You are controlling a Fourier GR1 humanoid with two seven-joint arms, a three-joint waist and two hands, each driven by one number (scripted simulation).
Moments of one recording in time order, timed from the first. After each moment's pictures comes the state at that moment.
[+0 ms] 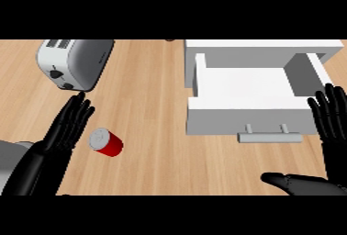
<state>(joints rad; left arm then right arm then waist) 0.08 0.11 -0.14 -2.13 0.01 -0.07 0.26 0.07 -0.11 -0.04 -2.11 0.00 -0.03 0.21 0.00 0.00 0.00</state>
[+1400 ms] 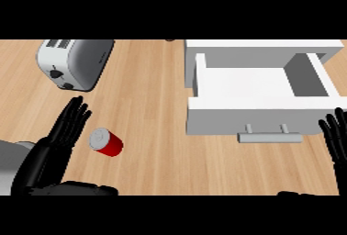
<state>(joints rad) 0.11 0.07 -0.04 -2.01 0.02 -0.11 0.25 0.24 -0.08 -0.14 -2.07 -0.05 0.10 0.07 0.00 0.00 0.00</state>
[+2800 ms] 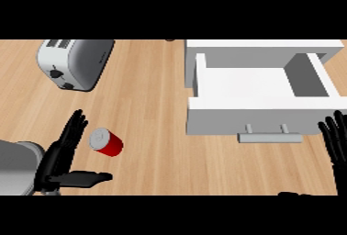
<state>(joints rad) 0.08 0.11 0.11 -1.49 -0.03 -0.16 -0.19 0.24 -0.04 -0.19 -2.03 -0.03 0.16 0.01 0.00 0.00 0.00</state>
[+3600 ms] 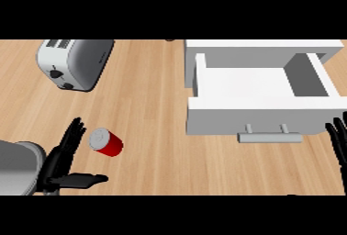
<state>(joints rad) 0.03 0.15 0.17 -1.22 -0.04 -0.19 -0.36 0.25 -0.04 -0.23 -2.06 -0.05 0.19 0.04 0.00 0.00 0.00</state>
